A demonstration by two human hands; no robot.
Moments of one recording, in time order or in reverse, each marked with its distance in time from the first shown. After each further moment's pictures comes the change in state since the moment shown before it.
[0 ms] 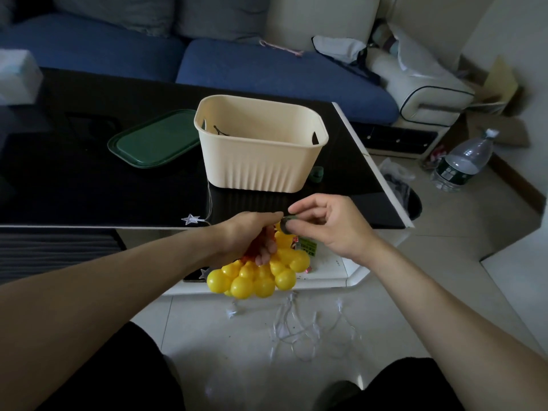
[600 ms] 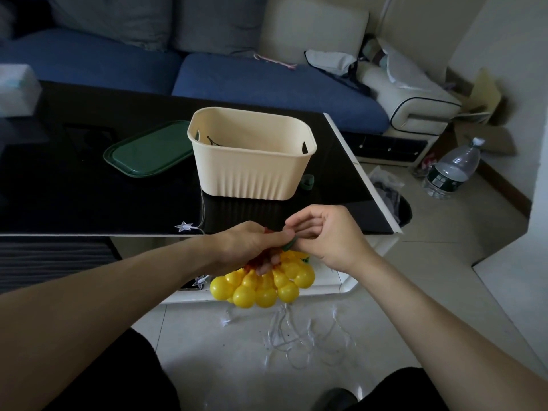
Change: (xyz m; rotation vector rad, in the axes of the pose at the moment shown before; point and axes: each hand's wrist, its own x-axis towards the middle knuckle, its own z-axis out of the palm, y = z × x) left_hand -0.012 0.002 0.011 0.207 -0.178 0.166; right_hand -0.015 -0.001 -0.004 -0.031 0.055 -0.054
